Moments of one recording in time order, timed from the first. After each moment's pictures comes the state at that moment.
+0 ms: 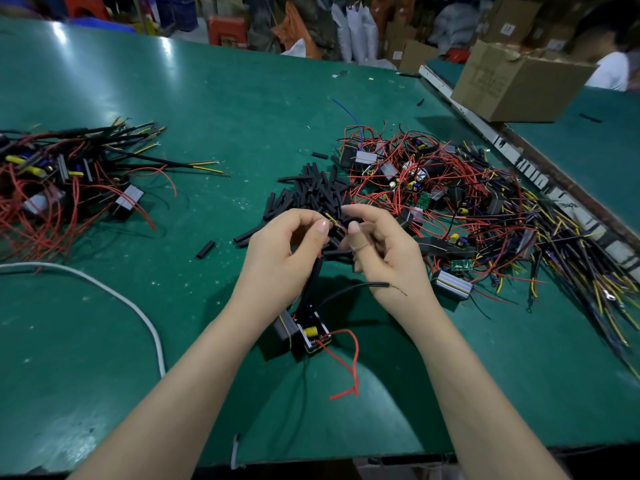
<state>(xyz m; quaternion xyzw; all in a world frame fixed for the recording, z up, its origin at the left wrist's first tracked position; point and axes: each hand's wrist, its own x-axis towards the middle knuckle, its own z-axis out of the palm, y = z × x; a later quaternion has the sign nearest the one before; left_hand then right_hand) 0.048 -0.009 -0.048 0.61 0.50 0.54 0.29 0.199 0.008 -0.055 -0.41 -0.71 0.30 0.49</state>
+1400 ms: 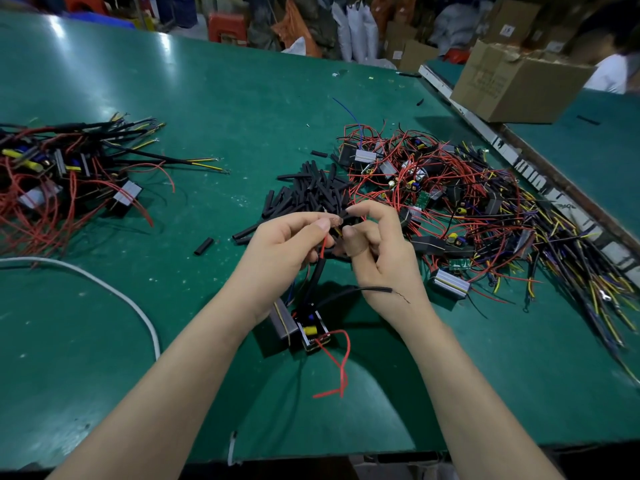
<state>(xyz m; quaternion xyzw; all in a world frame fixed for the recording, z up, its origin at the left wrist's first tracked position) 0.050 -0.007 -0.038 0.50 0.43 0.54 0.52 0.197 0.006 -0.059 -0.44 -0.74 0.21 0.47</state>
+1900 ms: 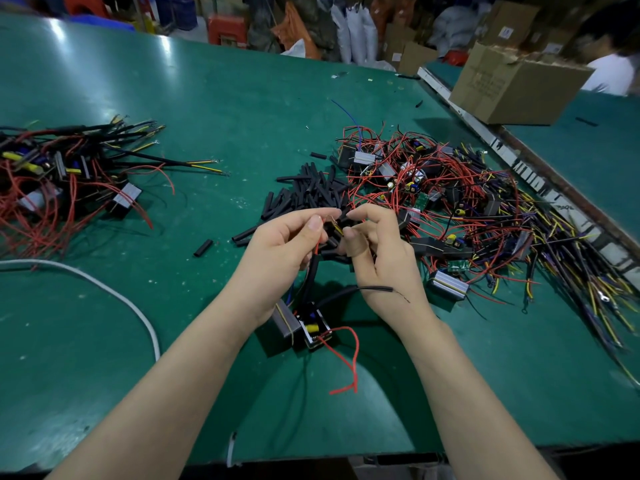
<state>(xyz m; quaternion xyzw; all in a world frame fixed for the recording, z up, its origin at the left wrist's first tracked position) 0.050 -0.008 -0.039 0.50 0.41 0.55 0.52 0.199 0.005 -0.057 -0.48 -0.75 0.16 0.44</state>
